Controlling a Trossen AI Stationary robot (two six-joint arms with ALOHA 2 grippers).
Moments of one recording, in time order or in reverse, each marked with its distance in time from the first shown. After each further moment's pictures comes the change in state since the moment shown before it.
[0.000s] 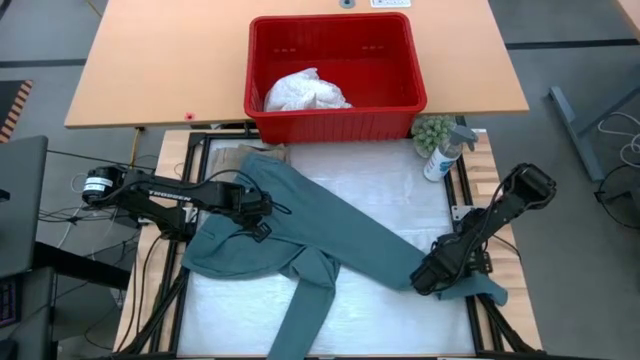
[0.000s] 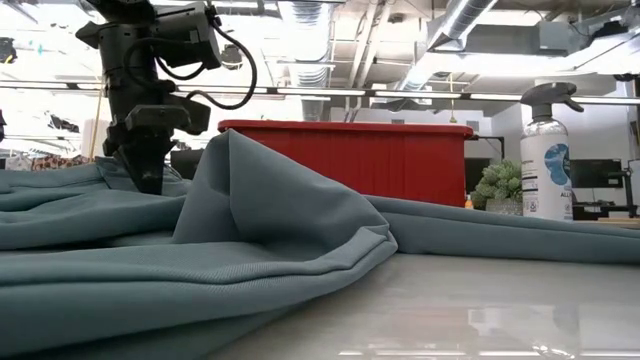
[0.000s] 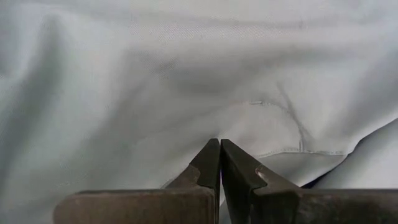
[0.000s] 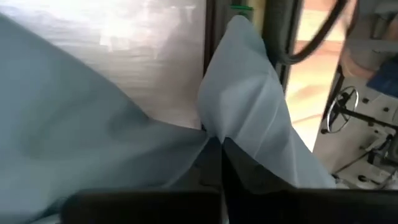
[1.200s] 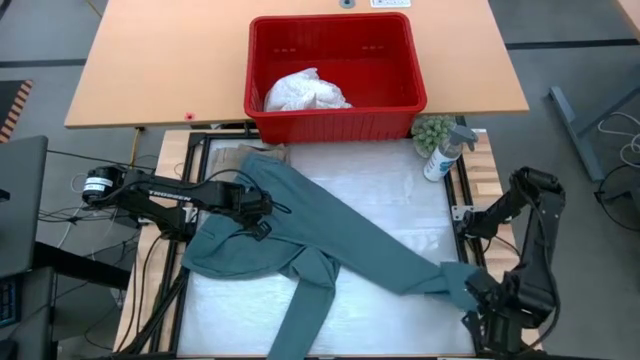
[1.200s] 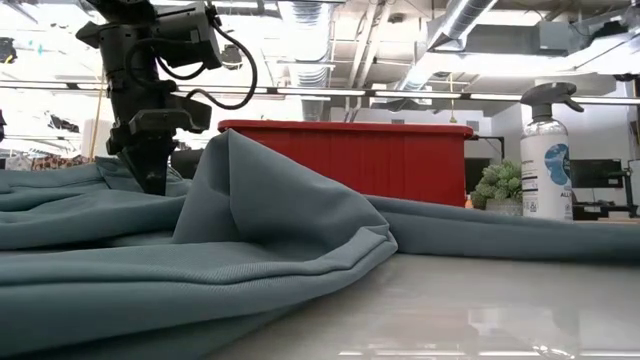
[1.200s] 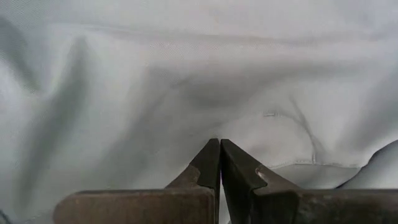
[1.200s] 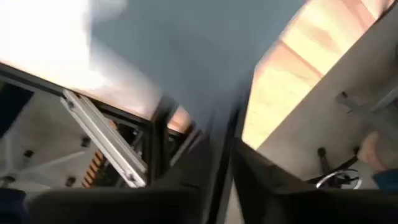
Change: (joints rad) left arm 0.001 0.000 0.000 0.004 -0.049 0.016; right arm 0.504 0.000 0.569 -0.162 0.075 0.044
